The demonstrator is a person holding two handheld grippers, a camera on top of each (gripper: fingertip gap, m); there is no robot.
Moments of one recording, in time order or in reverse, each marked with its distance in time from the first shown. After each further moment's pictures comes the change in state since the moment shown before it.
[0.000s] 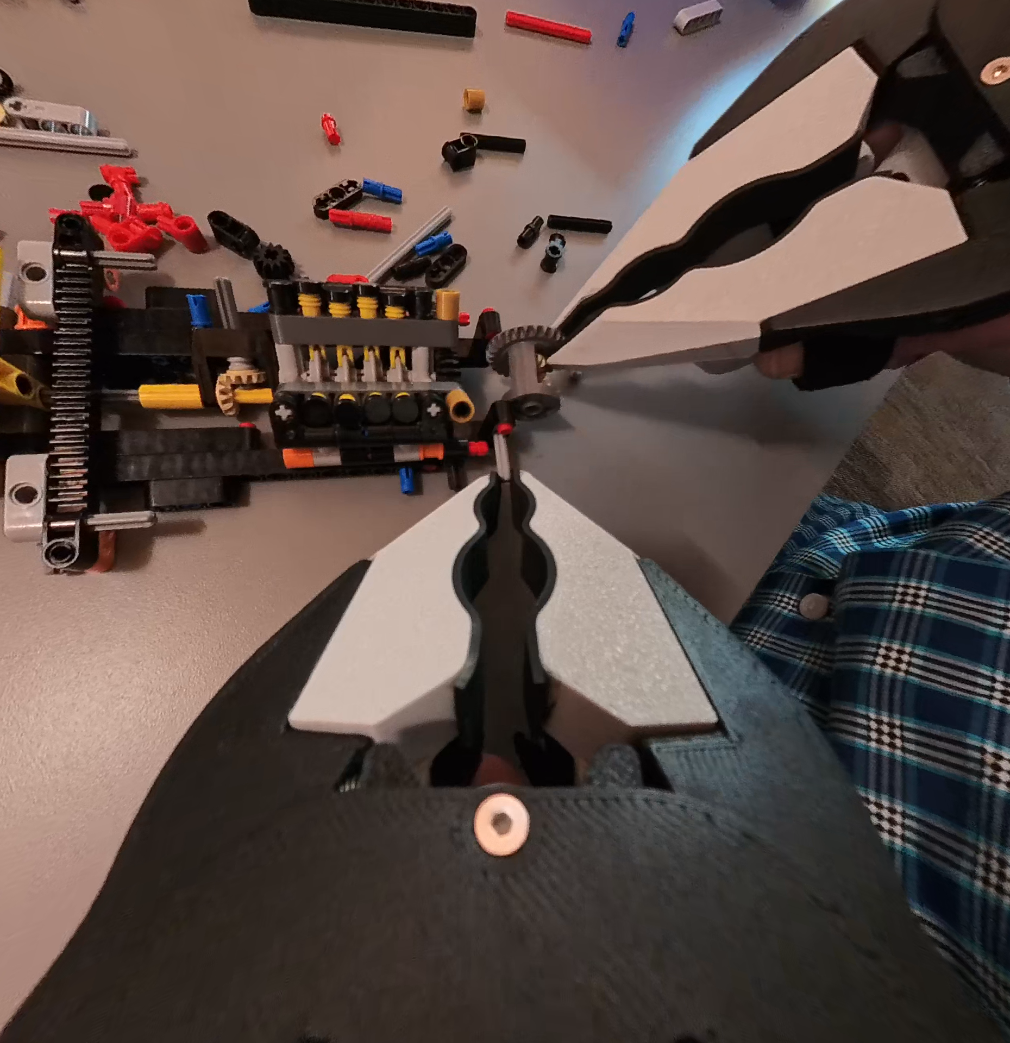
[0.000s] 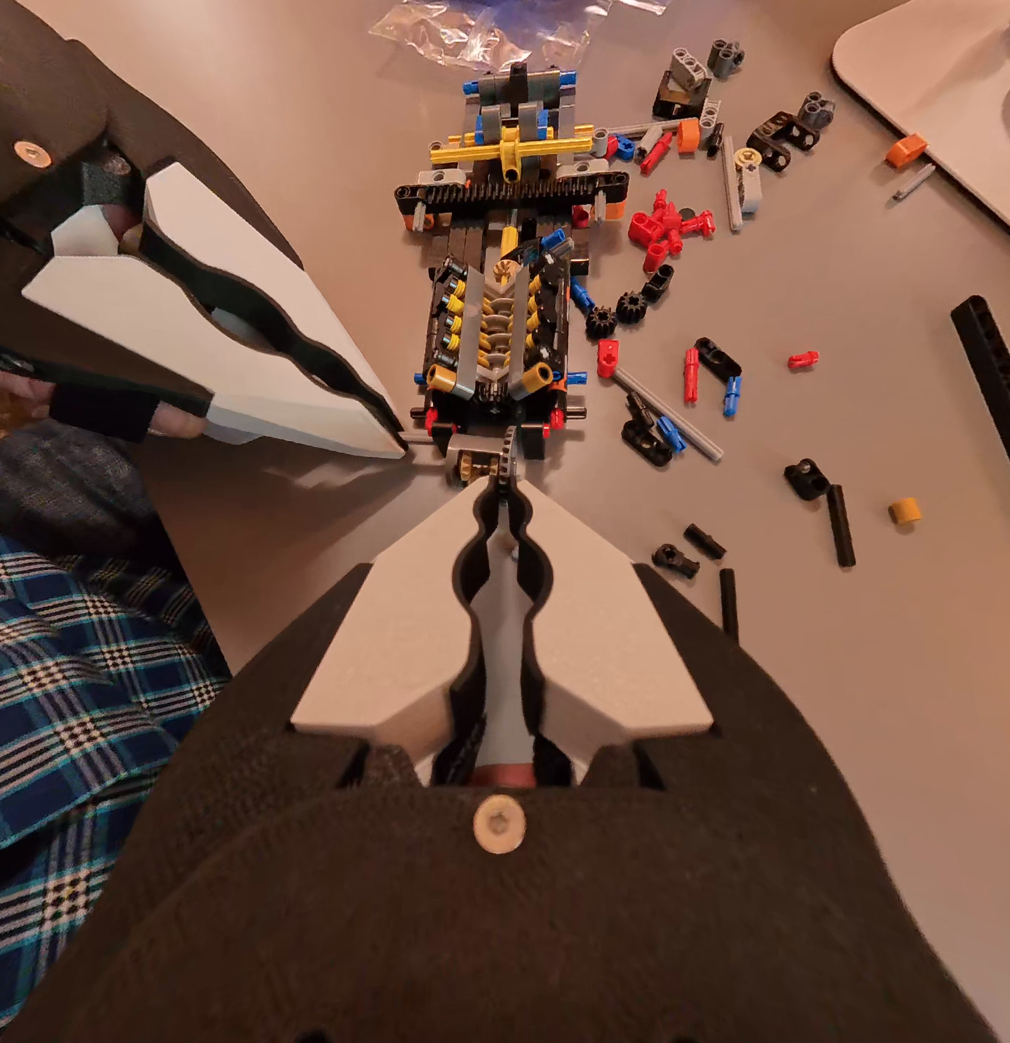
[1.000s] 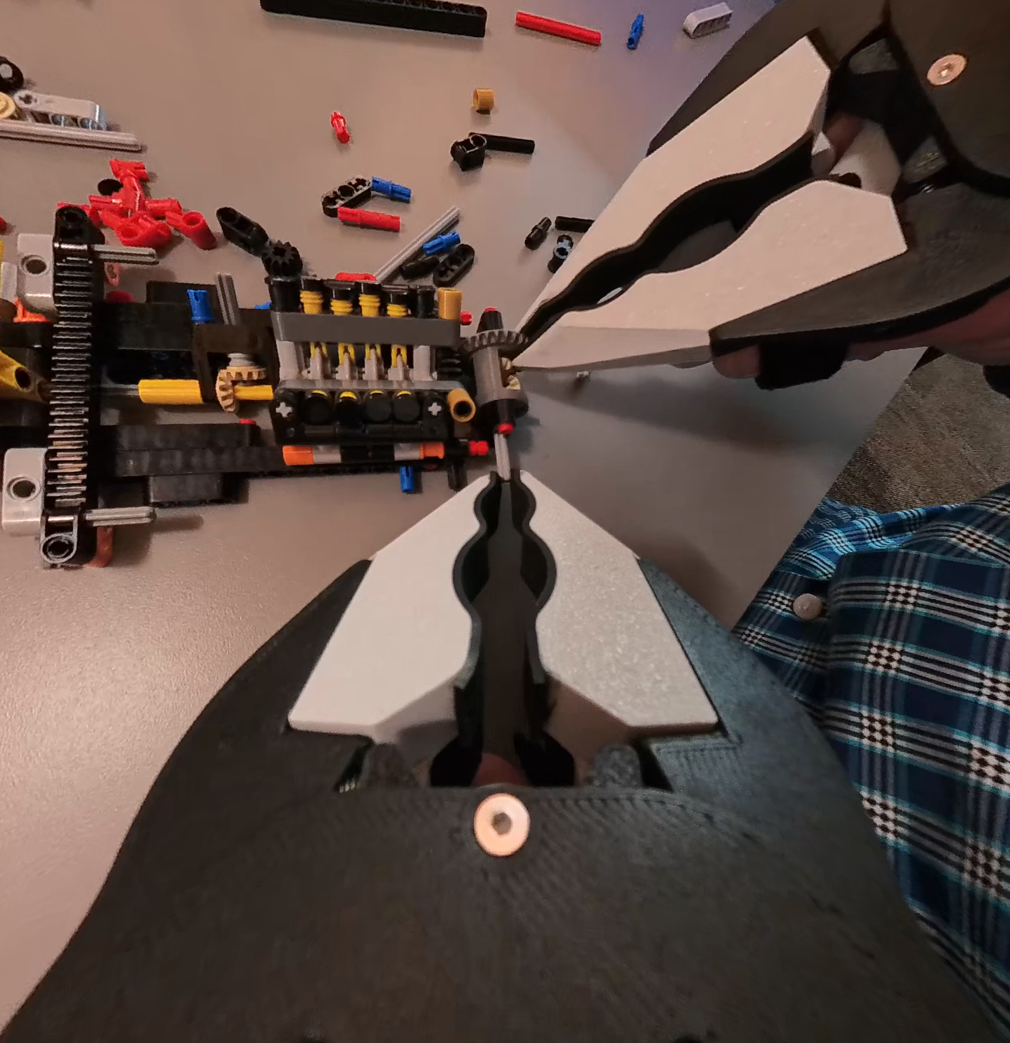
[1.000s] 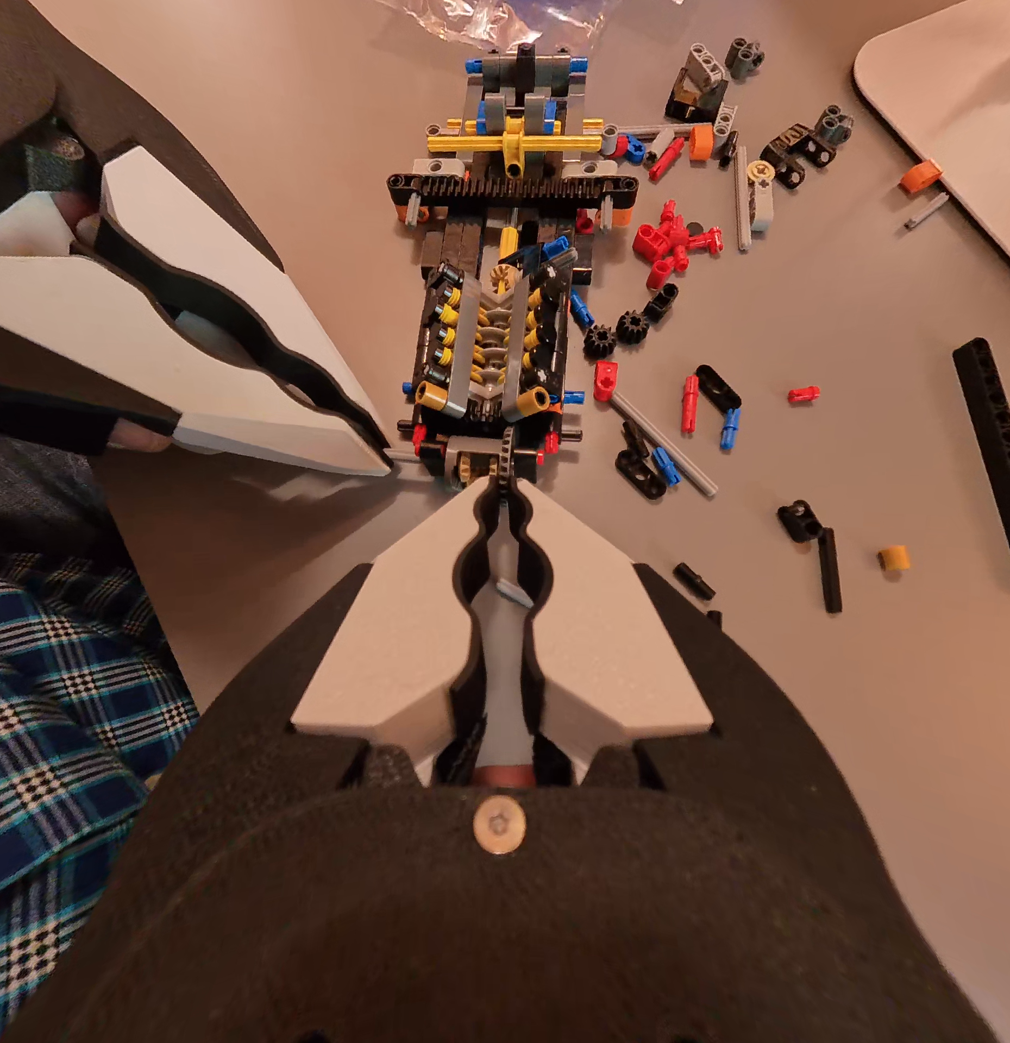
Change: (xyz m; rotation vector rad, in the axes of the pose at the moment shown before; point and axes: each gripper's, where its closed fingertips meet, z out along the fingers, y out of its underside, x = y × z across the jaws) left arm -0.001 0.000 0.000 0.000 -0.006 -0.012; right arm 0.003 -0.005 0.013 -0.044 0.008 -0.059
